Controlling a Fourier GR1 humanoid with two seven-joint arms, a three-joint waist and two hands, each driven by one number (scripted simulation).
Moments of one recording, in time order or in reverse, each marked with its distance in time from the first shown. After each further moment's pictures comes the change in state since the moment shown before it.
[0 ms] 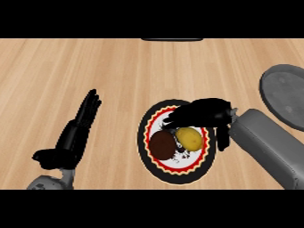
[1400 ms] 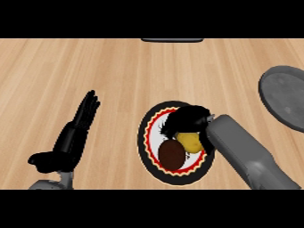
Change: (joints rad) left arm 0.044 -0.076 0.083 -0.042 -0.091 -0.088 0.034; right arm -0.009 0.256 -0.113 0.340 0.363 -0.151 -0.114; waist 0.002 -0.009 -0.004
